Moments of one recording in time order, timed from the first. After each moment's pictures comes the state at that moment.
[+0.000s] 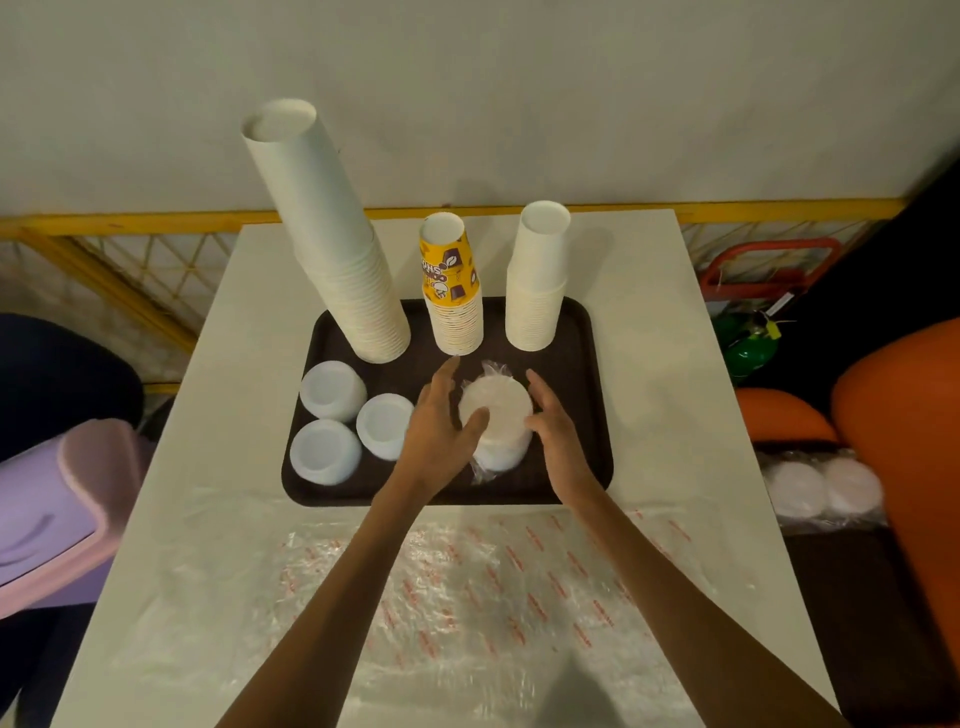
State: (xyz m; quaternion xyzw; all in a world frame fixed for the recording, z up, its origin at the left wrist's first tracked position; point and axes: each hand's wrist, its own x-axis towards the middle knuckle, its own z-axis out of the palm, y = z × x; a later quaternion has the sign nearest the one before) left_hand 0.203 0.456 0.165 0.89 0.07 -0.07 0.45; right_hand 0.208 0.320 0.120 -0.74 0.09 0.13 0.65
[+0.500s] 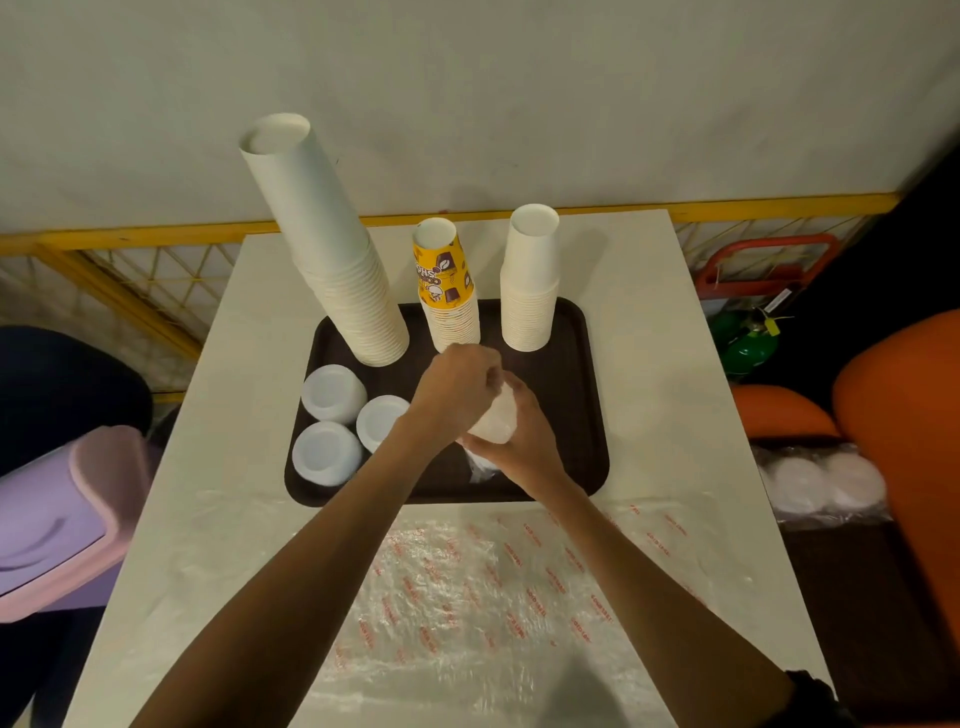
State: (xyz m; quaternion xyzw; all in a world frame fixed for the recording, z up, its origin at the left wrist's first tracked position) left_hand 0.241 0.434 0.216 0.97 -0.06 -0.12 0.22; right_hand 0.207 0.341 0.118 -0.84 0.03 0.11 0.53
